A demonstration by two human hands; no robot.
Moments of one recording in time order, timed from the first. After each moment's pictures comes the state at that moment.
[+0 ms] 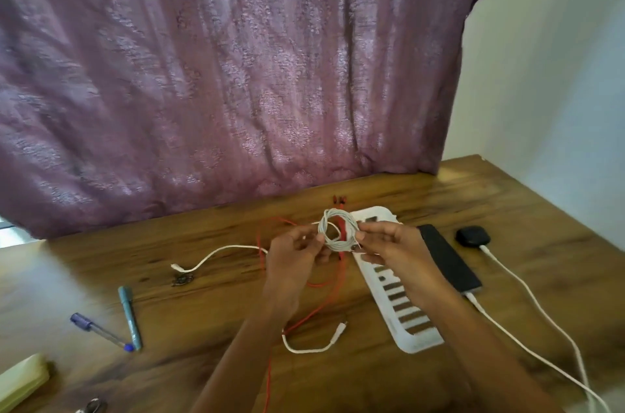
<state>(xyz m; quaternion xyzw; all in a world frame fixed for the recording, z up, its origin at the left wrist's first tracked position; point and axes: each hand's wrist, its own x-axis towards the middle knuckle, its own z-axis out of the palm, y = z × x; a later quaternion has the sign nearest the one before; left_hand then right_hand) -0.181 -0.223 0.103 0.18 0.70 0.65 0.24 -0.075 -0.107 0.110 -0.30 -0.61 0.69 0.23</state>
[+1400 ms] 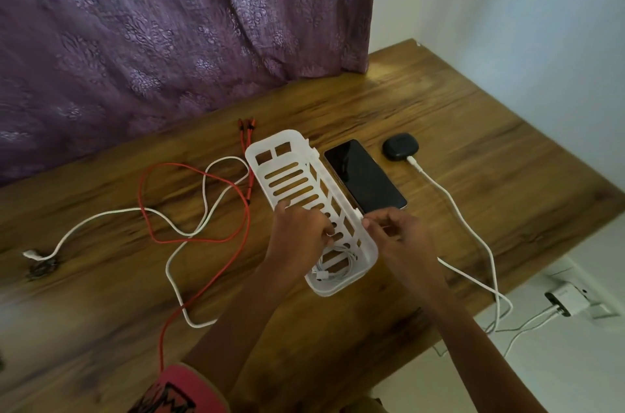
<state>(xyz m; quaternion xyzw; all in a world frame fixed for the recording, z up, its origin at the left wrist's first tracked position) -0.118 -0.103 0.004 0.58 0.81 0.04 0.11 0.030 -0.036 0.007 -0.49 -0.70 0.48 0.20</state>
